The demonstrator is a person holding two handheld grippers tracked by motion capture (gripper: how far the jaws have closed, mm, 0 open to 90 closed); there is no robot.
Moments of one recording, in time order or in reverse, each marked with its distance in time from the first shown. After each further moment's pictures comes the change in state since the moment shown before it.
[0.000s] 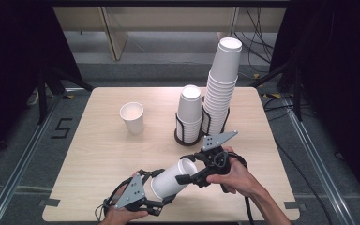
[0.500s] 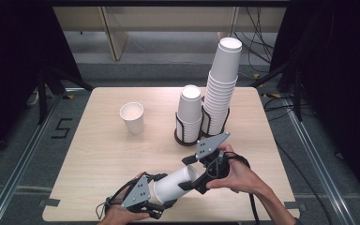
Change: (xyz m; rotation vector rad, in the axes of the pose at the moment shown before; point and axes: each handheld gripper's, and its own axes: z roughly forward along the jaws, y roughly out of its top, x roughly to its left) left arm -0.001 -0.003 0.005 0.114 -0.055 0.027; right arm 0.017 0.014 0.000 0.220 -0.078 -0.188
